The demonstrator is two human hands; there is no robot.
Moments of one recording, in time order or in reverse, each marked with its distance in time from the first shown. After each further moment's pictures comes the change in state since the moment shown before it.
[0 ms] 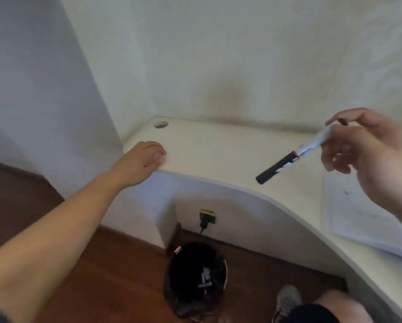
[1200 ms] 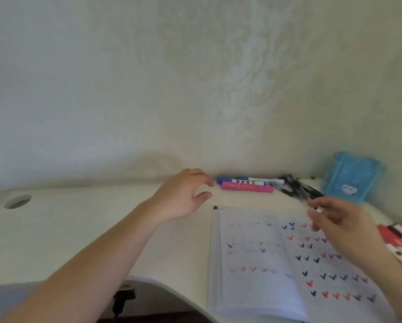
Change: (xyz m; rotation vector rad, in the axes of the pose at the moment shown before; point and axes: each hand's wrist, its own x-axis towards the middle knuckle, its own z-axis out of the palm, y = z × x) left_hand 0.186 0.297 0.084 -0.216 0.003 0.563; right_hand -0.030 0.061 -0.190 -0.723 0.399 0.280
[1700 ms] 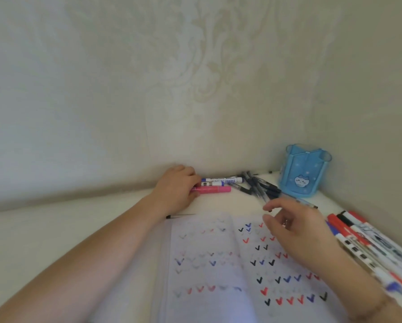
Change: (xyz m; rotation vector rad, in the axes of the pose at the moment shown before) left_hand 0.094 0.016 0.083 0.273 -0.014 0.178; right_hand 0.003 0.017 -0.004 -0.239 -0.043 -0.069
